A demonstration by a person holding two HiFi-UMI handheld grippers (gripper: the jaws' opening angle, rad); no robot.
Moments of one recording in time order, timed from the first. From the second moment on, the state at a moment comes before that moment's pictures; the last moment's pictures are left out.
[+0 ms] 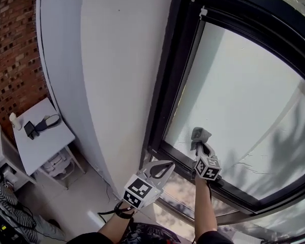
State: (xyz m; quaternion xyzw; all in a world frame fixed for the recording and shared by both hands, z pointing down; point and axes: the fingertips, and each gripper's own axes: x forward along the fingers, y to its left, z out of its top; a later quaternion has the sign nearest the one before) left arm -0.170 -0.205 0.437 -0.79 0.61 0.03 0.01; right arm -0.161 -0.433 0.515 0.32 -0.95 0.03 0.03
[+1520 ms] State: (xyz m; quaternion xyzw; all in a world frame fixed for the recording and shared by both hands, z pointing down) left arm -0.040 -0.286 0.443 -0.80 0.58 0.15 -0.08; right arm 0.427 -0.467 0.527 0.74 -0.65 0.12 -0.10
